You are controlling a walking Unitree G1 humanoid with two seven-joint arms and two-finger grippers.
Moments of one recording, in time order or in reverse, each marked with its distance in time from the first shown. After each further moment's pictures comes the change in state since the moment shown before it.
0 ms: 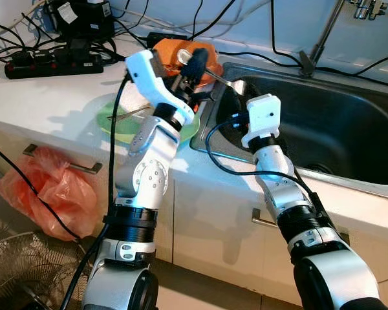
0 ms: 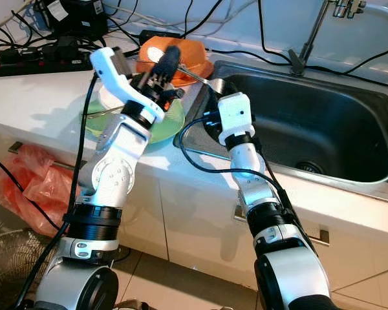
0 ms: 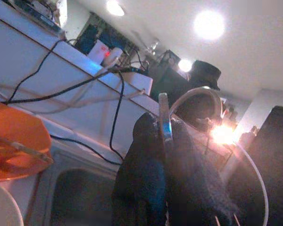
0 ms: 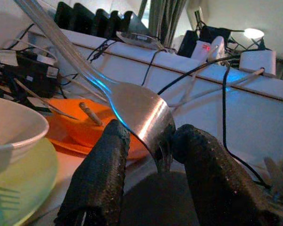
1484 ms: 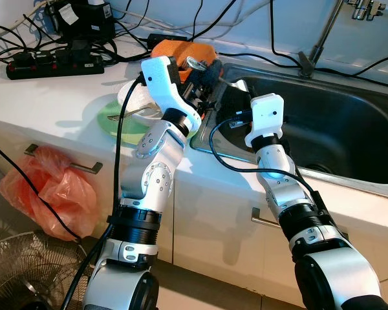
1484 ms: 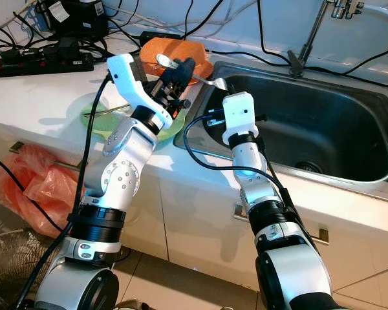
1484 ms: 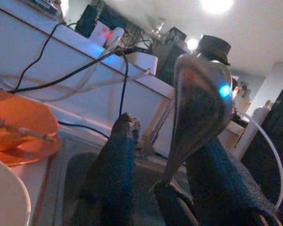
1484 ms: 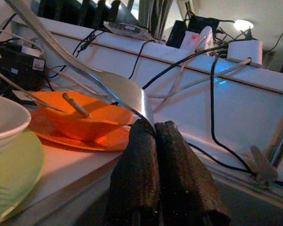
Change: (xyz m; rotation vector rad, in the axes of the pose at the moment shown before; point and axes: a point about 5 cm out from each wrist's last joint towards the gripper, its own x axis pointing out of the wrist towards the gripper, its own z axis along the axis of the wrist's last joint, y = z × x) left arm 0.000 -0.002 -0.014 0.090 0.082 0.021; right arm 0.000 -0.005 -0.005 -0.005 0.039 -0.037
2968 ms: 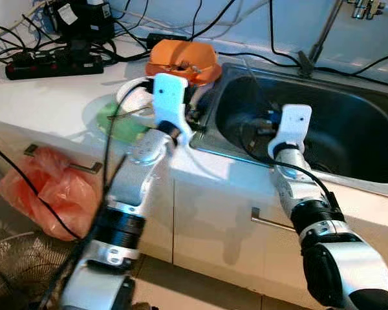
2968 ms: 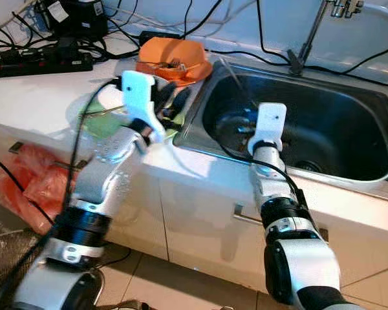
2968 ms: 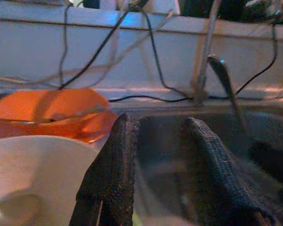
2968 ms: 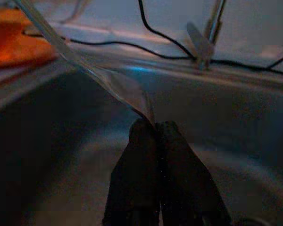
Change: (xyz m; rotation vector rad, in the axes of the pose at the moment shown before) left arm -0.016 0.032 -0.010 0.458 0.174 0.053; right arm -0.012 -0.045 -0.047 0.113 0.409 -0.278
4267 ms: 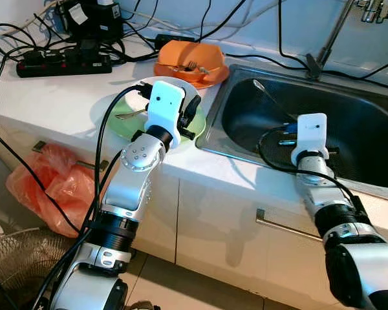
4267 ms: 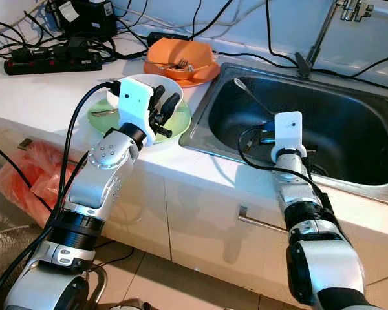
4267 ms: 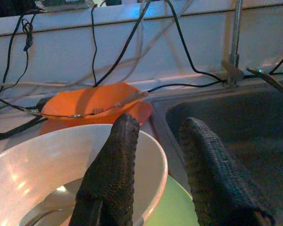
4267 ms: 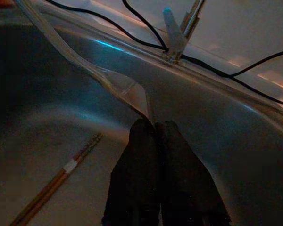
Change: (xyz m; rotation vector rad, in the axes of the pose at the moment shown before) left arm -0.007 0.010 -0.009 0.154 0.028 0.048; right arm 0.000 -0.046 -0.014 -0.234 0.051 -0.078
